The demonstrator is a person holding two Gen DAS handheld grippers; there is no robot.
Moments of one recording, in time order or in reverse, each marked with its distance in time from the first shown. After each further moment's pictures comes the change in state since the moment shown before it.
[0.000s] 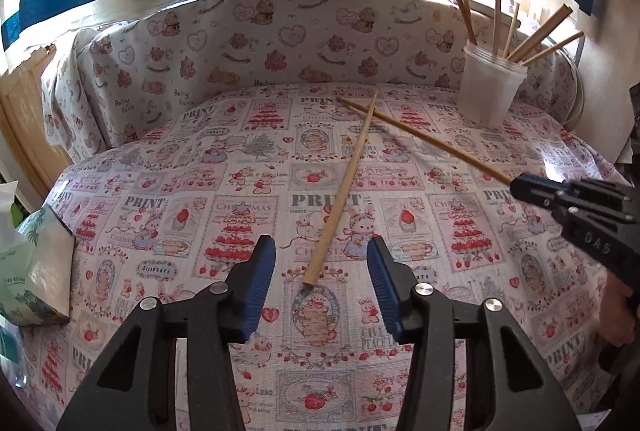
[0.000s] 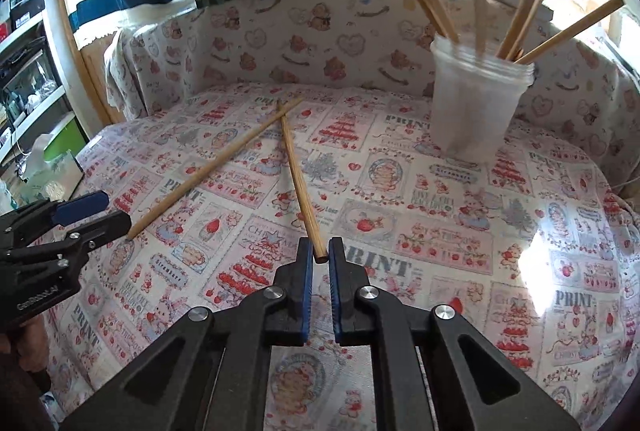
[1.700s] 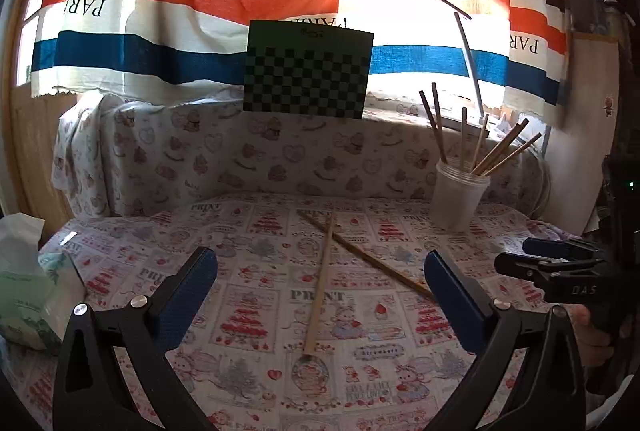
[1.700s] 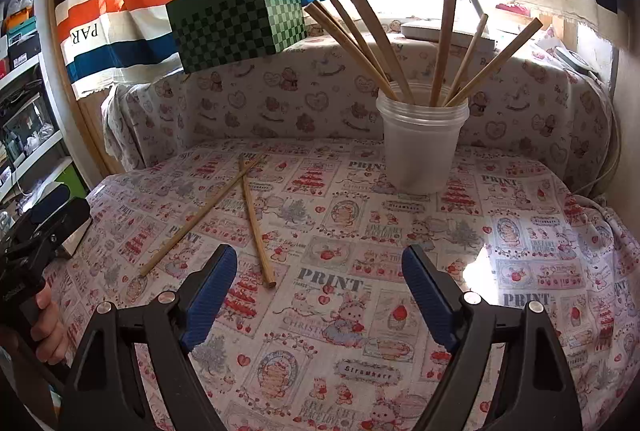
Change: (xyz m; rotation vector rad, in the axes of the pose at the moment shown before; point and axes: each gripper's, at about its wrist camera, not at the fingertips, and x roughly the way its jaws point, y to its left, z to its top) left arm -0.062 0.024 -0.002 -0.098 -0.403 -0.085; right arm -0.042 -0.019 0.004 0.075 -0.115 -0.018
